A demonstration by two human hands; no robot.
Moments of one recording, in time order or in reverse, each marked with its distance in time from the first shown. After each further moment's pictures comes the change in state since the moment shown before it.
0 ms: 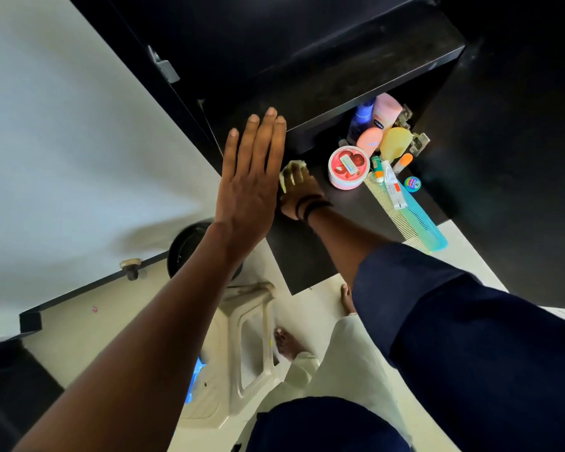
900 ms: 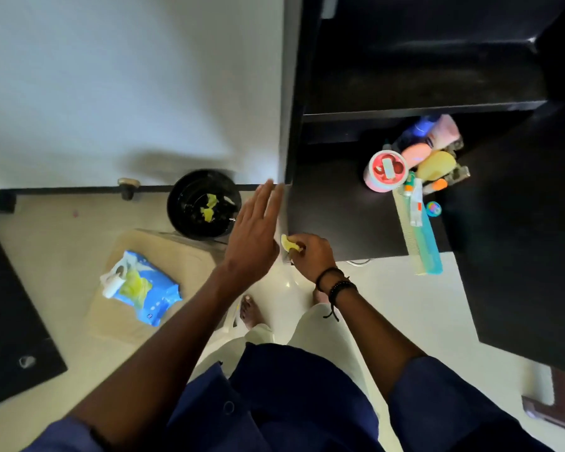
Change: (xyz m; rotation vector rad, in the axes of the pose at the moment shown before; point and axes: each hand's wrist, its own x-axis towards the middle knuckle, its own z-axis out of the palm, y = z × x) left_hand -0.144 0.015 0.017 -0.550 -0.321 -0.443; right_hand -0.170 -0.025 0.054 0.466 0.054 -0.122
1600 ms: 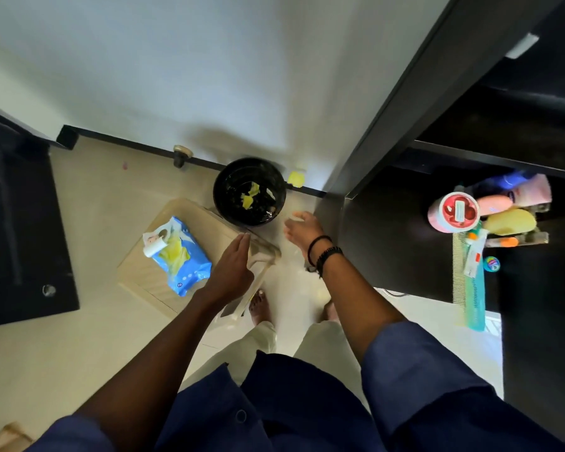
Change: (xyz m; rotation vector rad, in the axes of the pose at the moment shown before) left_hand -0.086 -0.111 0.027 -0.333 -0.181 -0.527; right_hand 0.072 -0.092 0.076 0.637 -0.296 0.474
